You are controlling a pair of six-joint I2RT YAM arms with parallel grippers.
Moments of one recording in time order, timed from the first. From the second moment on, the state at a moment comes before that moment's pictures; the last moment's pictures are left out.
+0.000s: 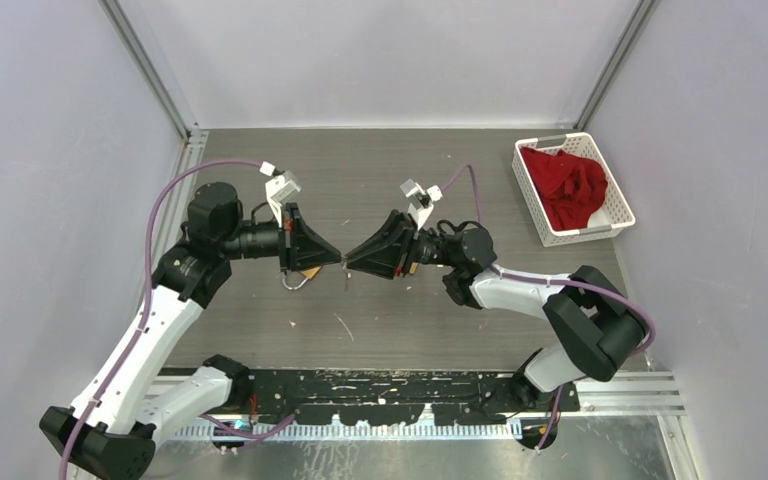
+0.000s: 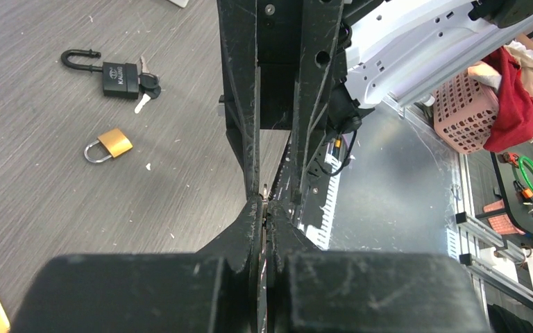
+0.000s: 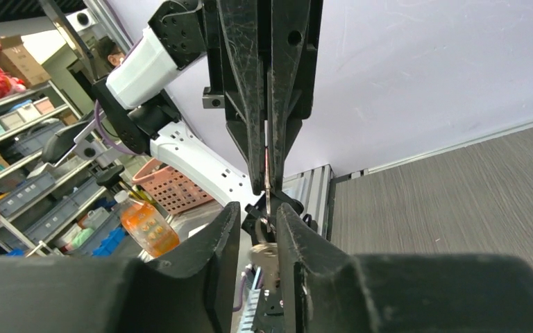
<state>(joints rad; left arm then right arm) -0.39 0.92 1.01 -0.39 0.95 -0.24 0.73 1.48 0.65 1.40 -0.82 0.94</state>
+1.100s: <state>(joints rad) -0.38 0.91 1.01 -0.38 0.95 -0.26 0.73 1.52 0.70 1.41 -0.83 1.01</state>
